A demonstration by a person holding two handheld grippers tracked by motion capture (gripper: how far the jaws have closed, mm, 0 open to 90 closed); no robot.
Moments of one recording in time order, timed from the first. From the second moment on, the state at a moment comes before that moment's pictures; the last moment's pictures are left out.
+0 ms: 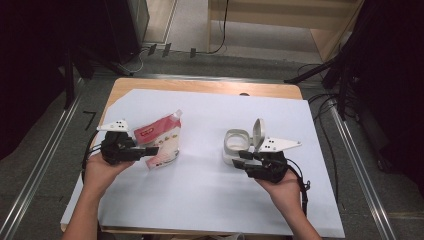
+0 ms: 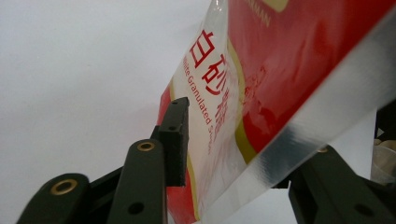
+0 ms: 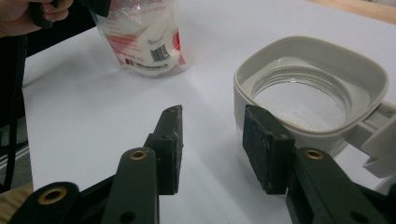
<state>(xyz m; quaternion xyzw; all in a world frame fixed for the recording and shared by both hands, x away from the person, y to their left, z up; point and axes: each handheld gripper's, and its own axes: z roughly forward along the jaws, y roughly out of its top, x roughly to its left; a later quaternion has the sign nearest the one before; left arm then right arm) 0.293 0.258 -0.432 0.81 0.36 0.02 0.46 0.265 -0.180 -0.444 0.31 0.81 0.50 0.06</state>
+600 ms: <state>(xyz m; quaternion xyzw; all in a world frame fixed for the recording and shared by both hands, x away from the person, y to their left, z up) 0.281 0.261 -0.421 0.81 0.36 0.04 0.45 0.265 -0.186 -0.441 0.31 0.81 0.49 0.07</state>
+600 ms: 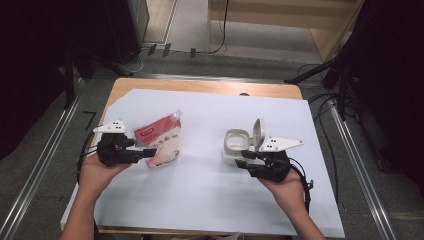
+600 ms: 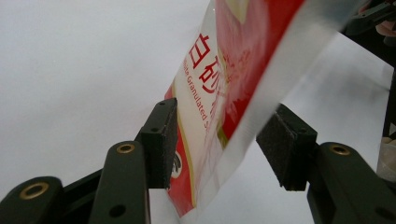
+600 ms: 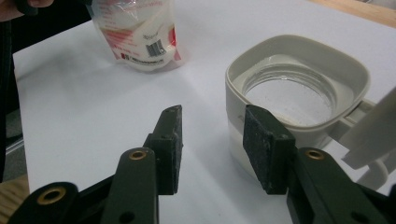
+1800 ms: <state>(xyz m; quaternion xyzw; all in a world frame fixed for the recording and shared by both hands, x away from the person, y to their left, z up) 0.267 0.316 -0.428 0.80 0.40 0.05 0.44 0.263 -0.219 -0.430 0.33 0.80 0.50 0.08</state>
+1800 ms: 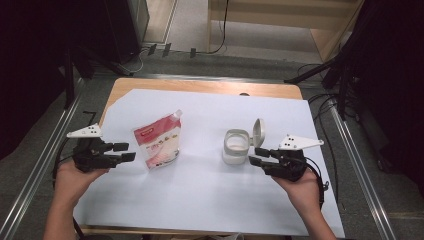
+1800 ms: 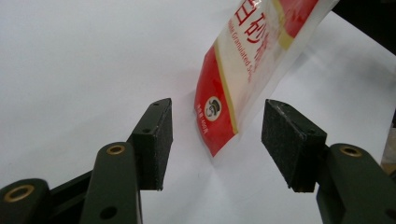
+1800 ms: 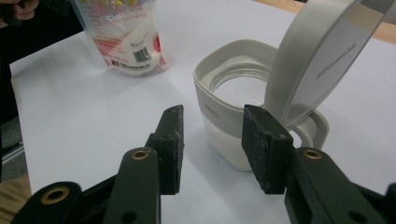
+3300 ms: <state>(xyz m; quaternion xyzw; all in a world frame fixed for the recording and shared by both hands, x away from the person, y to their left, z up) 0.299 0.295 -0.439 0.80 0.42 0.07 0.42 0.306 -0.261 -0.430 0.40 0.78 0.48 0.09</state>
